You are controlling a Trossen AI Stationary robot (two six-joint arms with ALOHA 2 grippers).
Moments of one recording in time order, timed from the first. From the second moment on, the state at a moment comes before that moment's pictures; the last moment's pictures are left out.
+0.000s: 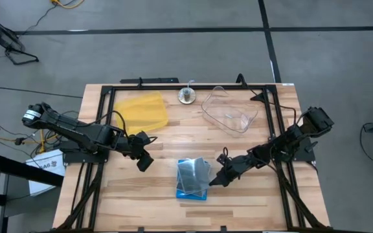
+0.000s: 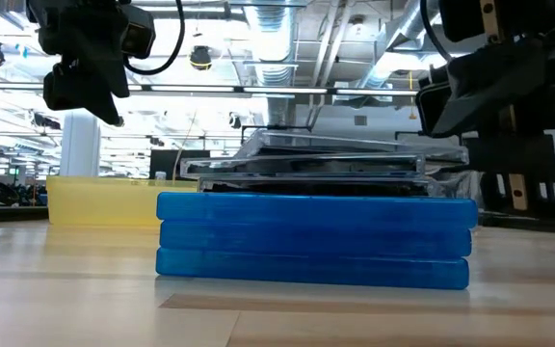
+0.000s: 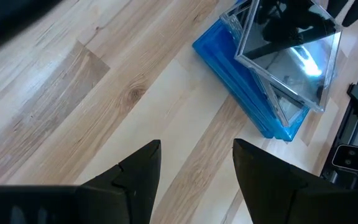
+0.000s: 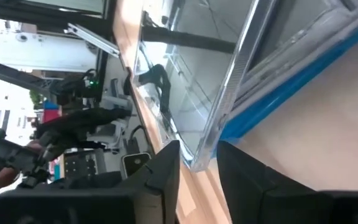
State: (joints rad) left arm -0.25 1.11 0.77 -0.59 -0.06 -0.97; right arm 0.44 1.59 0.47 0.65 -0.06 1.35
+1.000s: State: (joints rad) left arm -0.25 1.11 0.77 -0.57 -0.01 -1.01; right arm 0.56 1.46 0.28 0.93 0.09 1.34
